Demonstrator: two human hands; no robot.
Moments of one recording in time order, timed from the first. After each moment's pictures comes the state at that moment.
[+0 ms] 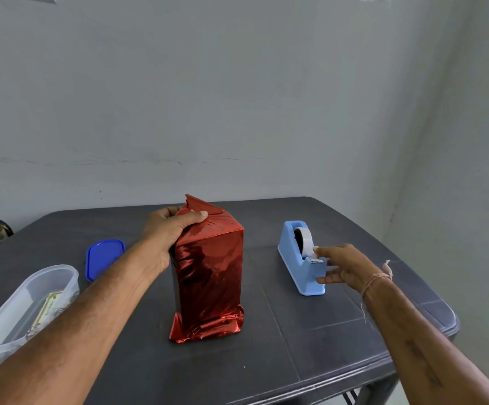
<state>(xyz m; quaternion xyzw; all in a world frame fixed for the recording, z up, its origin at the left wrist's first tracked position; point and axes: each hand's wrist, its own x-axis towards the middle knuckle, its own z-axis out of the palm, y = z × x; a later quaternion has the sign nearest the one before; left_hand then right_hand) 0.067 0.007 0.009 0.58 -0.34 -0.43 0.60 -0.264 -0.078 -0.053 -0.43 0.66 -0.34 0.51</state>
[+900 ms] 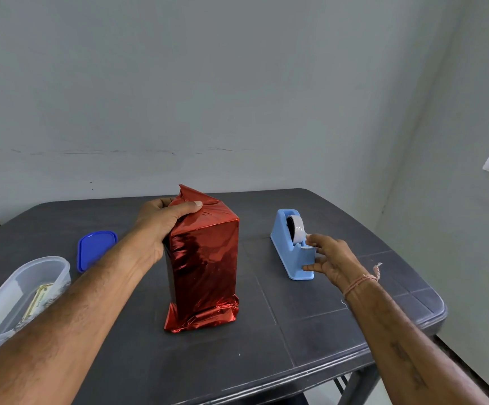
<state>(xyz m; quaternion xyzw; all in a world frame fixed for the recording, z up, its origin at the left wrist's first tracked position) 0.068 0.008 0.009 0.58 -0.34 -0.44 0.60 -0.250 -0.075 -0.075 -0.36 0.60 -0.46 0.54</state>
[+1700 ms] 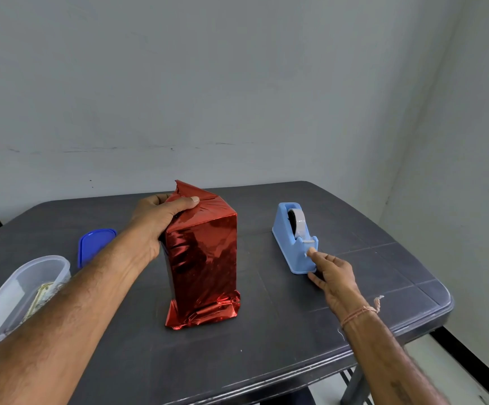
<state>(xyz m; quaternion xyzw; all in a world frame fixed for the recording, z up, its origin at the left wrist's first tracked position) 0.070 0.006 0.007 0.59 -0.34 -0.44 0.59 -0.247 -0.048 -0.128 -0.31 0.55 -0.57 0.53</state>
